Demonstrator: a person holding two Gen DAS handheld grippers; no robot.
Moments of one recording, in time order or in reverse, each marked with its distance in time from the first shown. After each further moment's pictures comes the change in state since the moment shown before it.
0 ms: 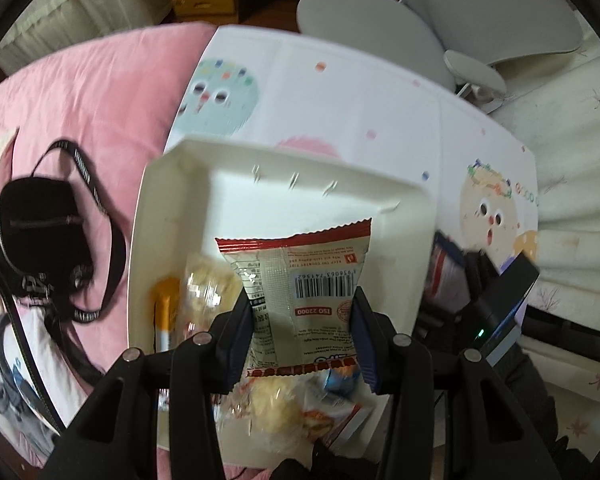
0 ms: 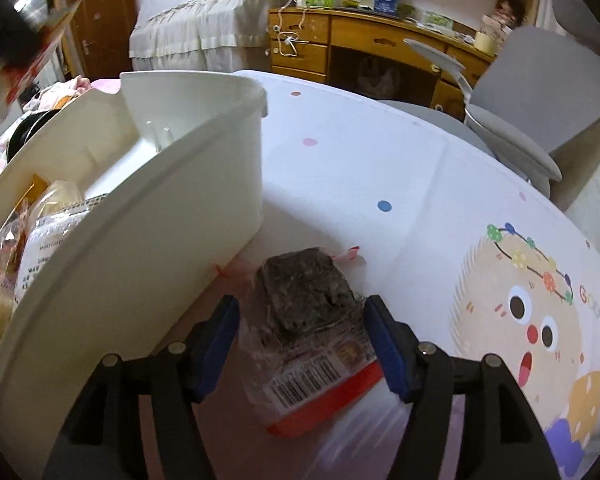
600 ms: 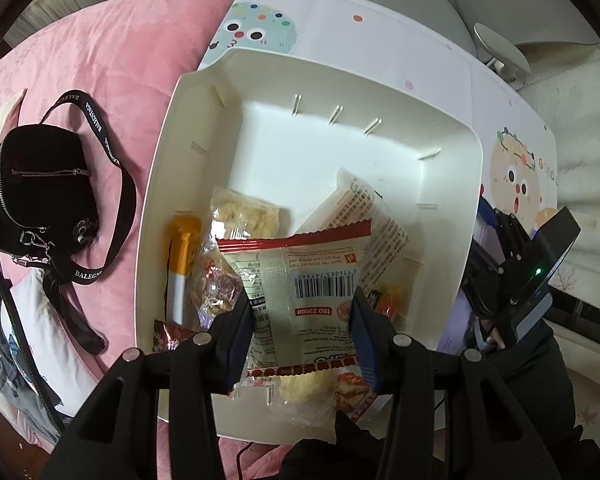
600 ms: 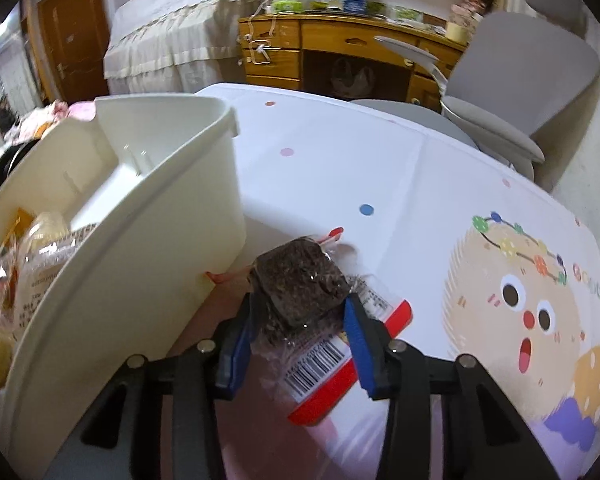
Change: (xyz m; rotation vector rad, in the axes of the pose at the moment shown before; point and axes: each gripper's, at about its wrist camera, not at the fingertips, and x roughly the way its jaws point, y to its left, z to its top) left arm 0.023 0.030 -0.039 -0.033 0.087 0.020; right arm -0.005 -0.005 0.001 0.130 -0.019 -0.052
